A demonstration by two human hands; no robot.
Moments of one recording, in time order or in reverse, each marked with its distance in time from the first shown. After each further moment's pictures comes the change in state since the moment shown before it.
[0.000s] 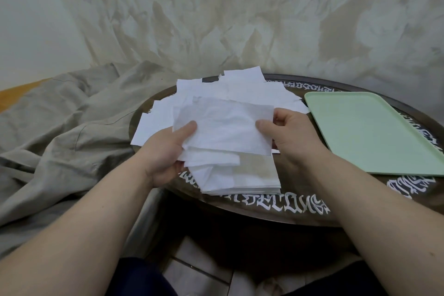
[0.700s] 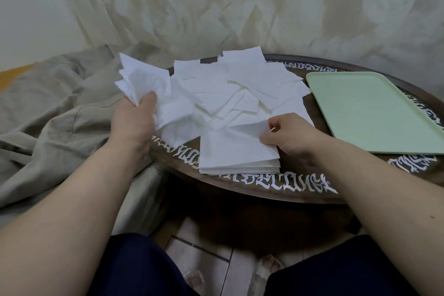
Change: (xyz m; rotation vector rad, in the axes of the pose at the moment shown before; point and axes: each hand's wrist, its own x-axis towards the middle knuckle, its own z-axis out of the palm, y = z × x) left_hand 0.019 0.001 -0.030 0.100 0.469 0.432; right_hand 0.000 0.029 -0.018 -0.468 -0.217 0.190
